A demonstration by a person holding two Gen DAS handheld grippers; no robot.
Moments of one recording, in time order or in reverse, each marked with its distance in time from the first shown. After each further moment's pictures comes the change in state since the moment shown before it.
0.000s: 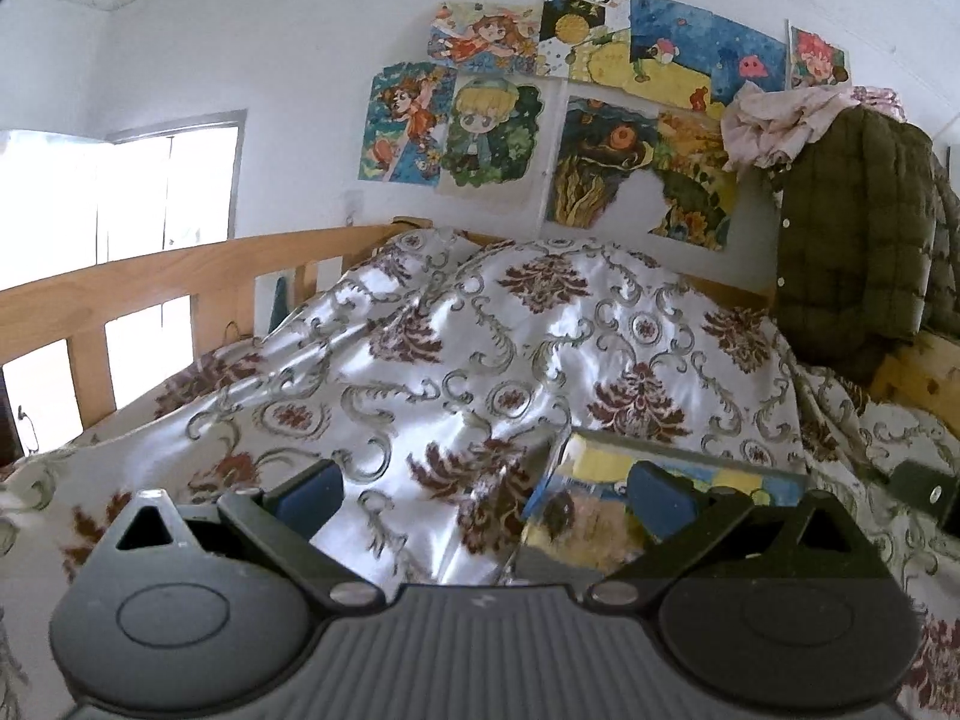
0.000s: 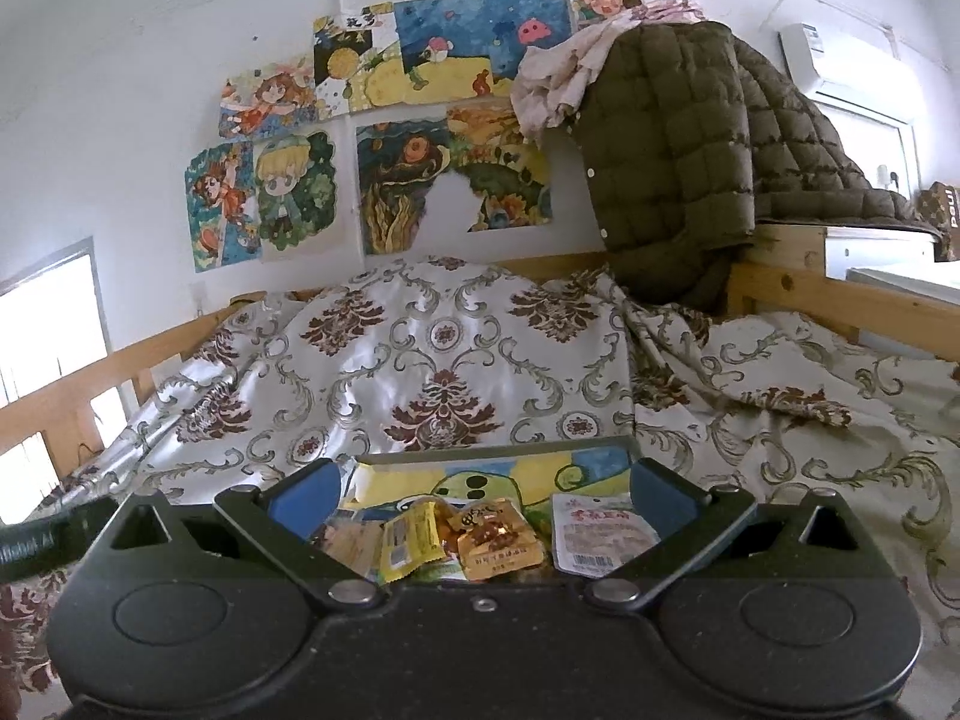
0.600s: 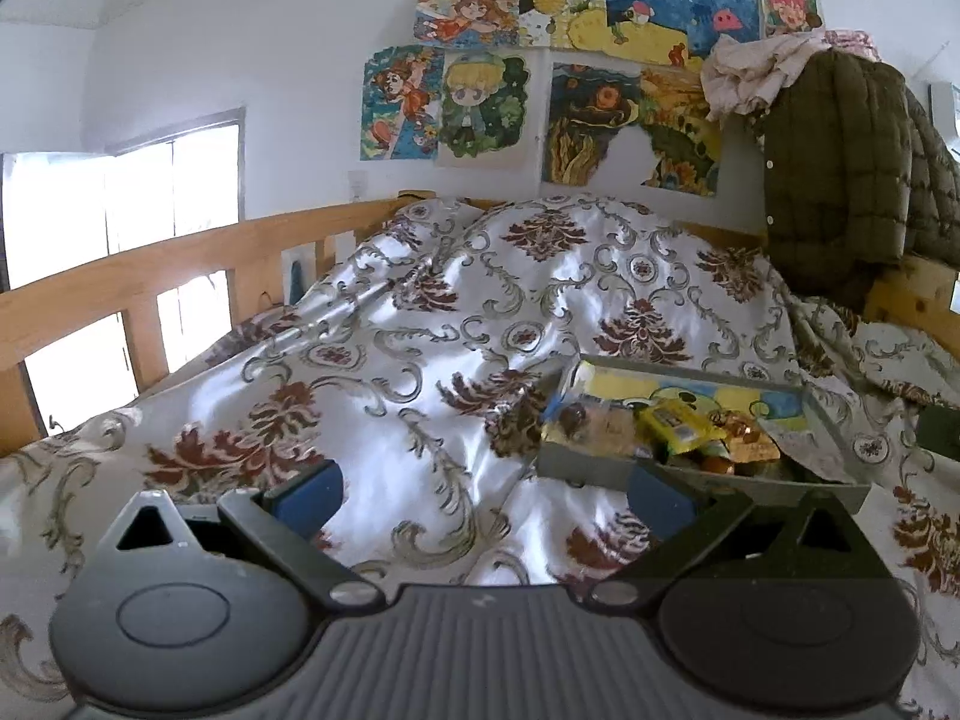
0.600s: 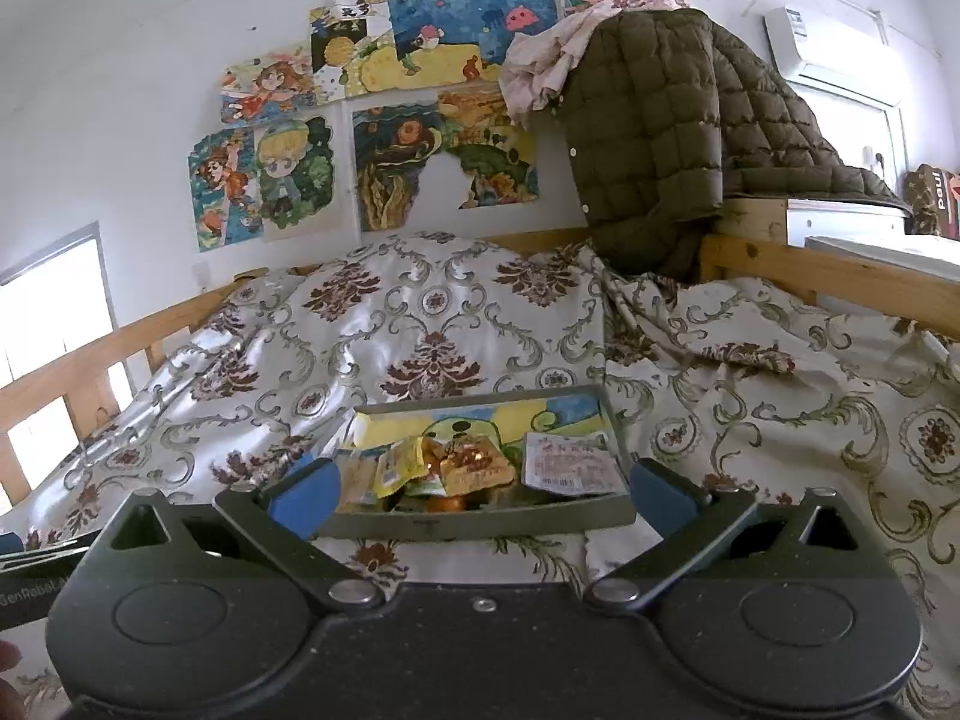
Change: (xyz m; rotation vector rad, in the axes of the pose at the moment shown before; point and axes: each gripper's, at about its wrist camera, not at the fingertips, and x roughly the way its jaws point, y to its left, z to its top) left arm -0.065 0.001 -0.042 0.091 0.057 0.032; right arm -0.070 -0.019 -0.032 0.001 0.048 -0.004
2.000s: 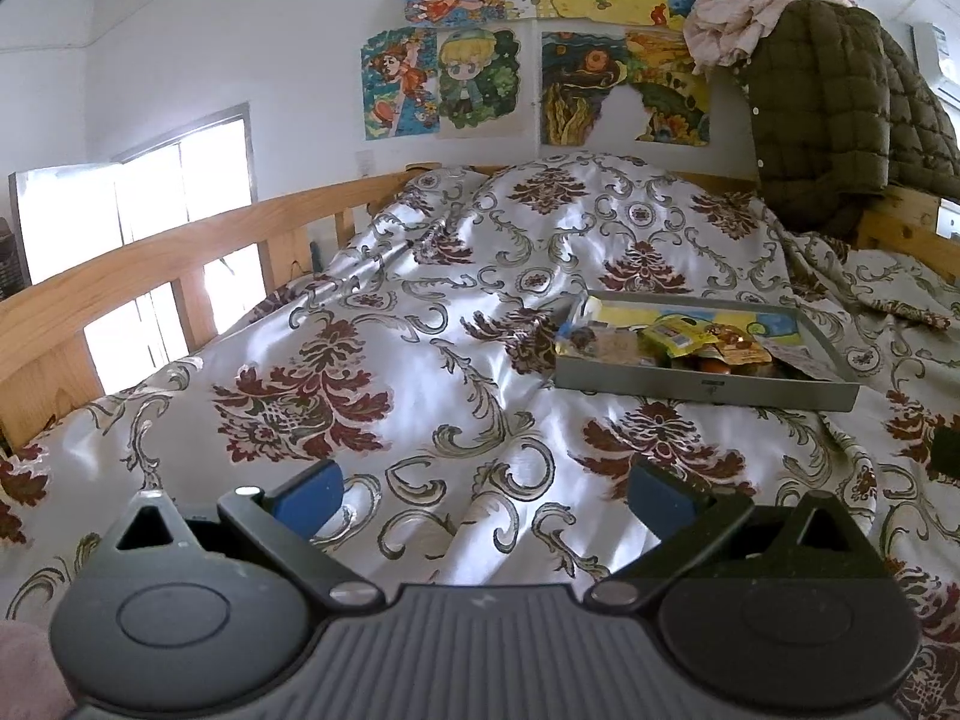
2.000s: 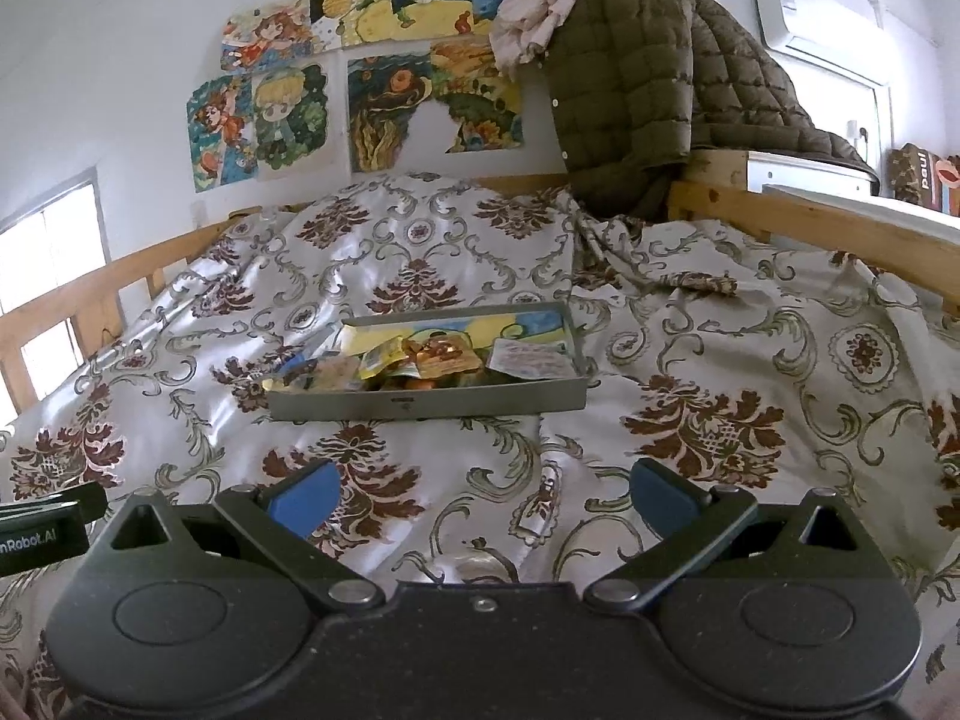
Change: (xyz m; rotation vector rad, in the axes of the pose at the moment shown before) left arm -0.060 0.001 -0.041 0.082 0.064 0.037; right arm -0.068 -0.013 -0.051 -0.029 0.100 -0.039
